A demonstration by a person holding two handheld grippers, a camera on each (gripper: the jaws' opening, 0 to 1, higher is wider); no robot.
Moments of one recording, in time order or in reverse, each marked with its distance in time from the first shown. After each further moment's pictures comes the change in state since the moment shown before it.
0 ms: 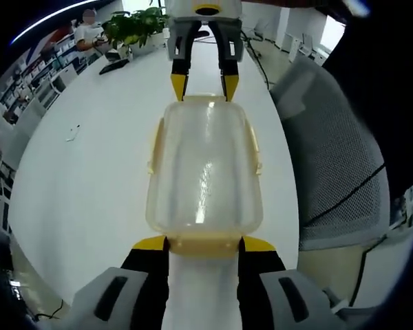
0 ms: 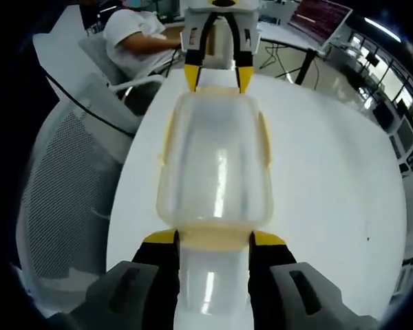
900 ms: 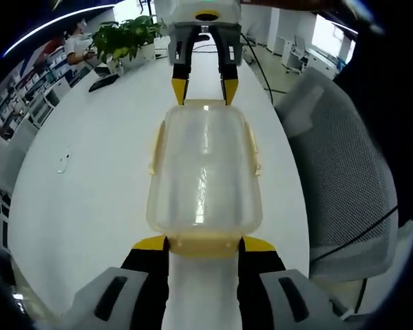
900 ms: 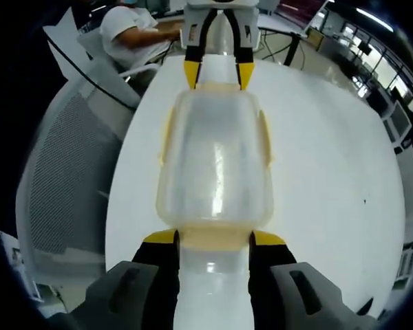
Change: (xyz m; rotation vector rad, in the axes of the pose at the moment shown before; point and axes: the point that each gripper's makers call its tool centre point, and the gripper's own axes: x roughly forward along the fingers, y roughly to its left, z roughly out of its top) left arm 0.039 0.012 0.068 0.052 -0.055 -0.015; right arm -0.033 -0.002 -0.073 0.050 0.048 -0.025
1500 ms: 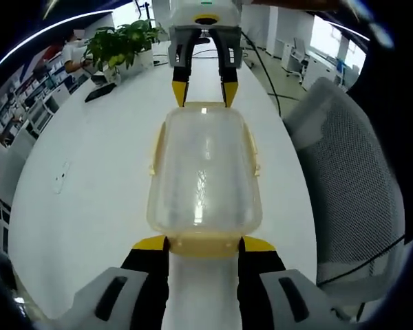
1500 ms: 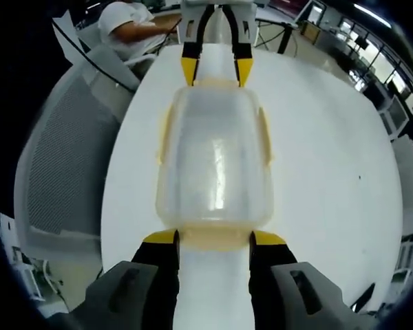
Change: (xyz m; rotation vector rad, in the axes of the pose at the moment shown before) left arm 0.029 0.007 0.040 0.009 -0.029 0.013; right arm -0.015 -0.005 -0.046 0.008 0.043 -0.021
